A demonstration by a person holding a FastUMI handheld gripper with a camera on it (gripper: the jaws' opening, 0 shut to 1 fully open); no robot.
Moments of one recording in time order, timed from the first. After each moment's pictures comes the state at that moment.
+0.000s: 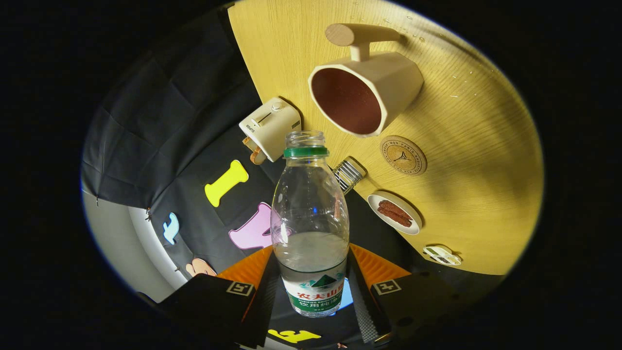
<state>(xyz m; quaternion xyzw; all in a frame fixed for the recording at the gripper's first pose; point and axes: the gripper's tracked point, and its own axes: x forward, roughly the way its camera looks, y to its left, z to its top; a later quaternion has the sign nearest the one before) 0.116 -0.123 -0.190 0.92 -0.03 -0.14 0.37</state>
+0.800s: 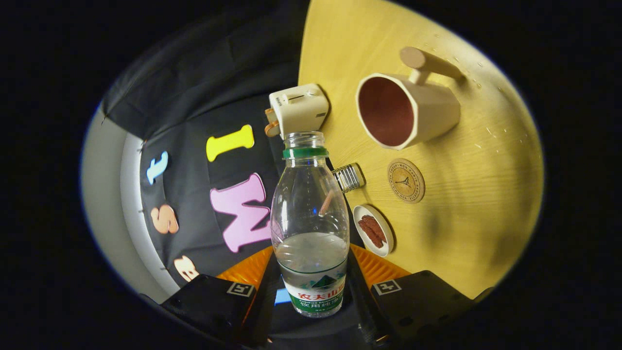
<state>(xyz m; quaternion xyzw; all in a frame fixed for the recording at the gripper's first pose) 0.109 -0.091 -0.191 0.78 0.02 -0.12 0.61</state>
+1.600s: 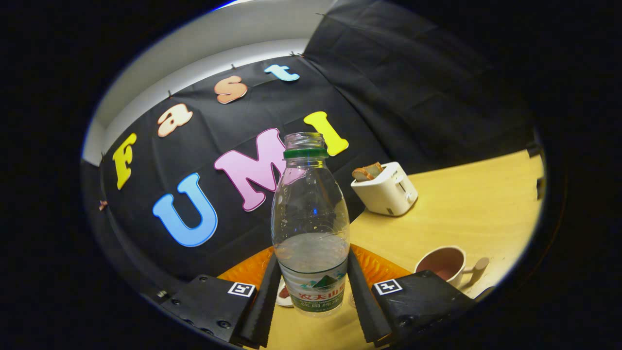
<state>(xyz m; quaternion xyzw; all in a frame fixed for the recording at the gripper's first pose) 0.129 -0.119 -0.144 0.25 -0.02 -0.17 0.95</state>
